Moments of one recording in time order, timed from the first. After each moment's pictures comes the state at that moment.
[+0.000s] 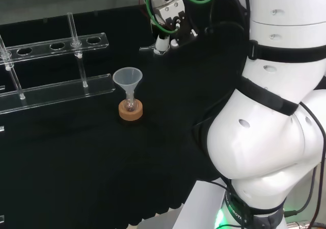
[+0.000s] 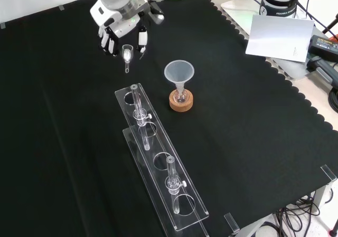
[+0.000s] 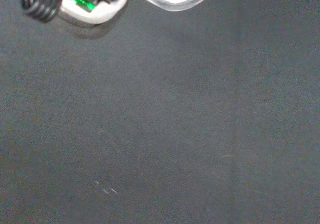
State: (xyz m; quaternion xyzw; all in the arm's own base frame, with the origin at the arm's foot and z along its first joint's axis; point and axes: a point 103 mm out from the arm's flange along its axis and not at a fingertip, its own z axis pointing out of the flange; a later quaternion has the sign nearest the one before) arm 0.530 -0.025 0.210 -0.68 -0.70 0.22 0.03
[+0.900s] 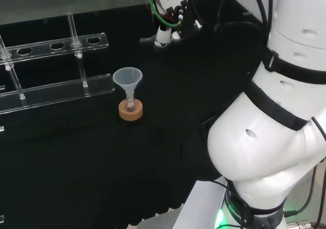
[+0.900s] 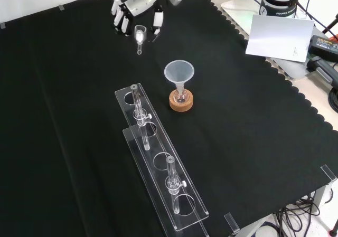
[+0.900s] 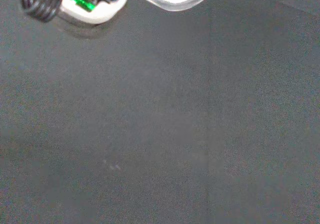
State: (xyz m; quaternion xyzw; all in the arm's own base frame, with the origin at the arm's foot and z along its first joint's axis) arm 0.473 -0.007 0.272 -0.70 -0.69 0.21 0.00
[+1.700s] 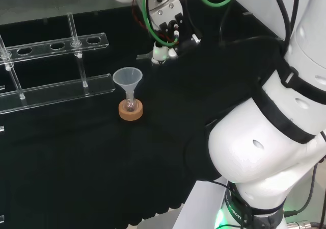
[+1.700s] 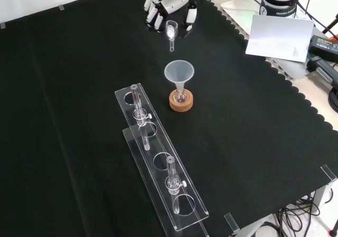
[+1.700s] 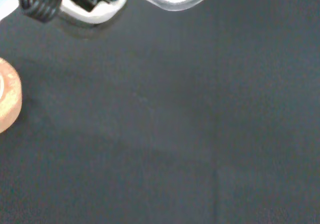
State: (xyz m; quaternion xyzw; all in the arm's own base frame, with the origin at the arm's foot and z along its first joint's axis) arm 0.388 0.036 0.280 -0.69 -0.68 0.25 -0.02
